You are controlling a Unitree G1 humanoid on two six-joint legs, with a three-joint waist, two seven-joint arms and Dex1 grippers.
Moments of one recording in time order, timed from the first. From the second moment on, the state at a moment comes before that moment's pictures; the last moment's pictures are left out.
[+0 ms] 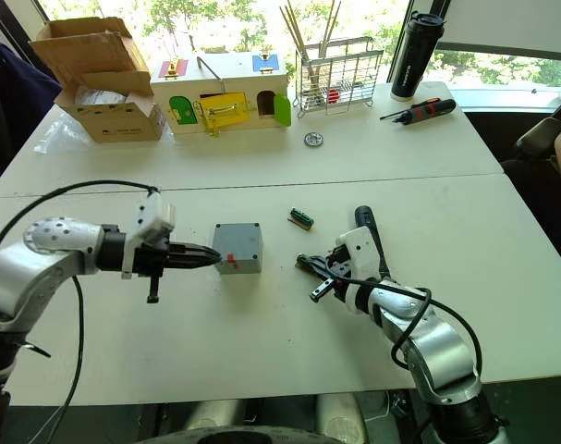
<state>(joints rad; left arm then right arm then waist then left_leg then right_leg) -0.36 0.90 -0.03 -0.36 -0.56 0.71 -1.10 -0.06 -0.45 0.10 -0.58 0.29 0.84 0.43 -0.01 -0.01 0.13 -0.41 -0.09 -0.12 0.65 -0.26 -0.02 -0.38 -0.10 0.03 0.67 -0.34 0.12</state>
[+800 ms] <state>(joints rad) -0.33 0.91 0.13 -0.19 -0.61 0.77 -1.08 -0.46 -0.33 0.22 -0.44 0.40 0.89 0.47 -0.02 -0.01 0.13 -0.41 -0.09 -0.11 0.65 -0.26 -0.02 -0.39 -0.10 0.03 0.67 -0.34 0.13</state>
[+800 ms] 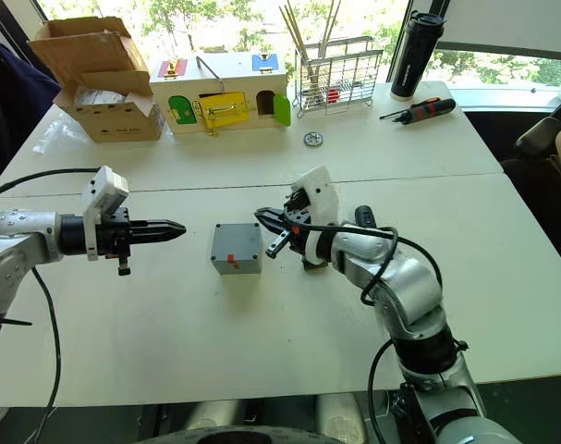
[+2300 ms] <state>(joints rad) -0.25 0.88 0.17 -0.29 -0.68 0.80 -1.00 -0.48 -0.27 0.29 -0.20 0.25 0.71 0.54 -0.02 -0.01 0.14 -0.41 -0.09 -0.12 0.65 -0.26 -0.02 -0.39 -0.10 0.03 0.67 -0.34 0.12</state>
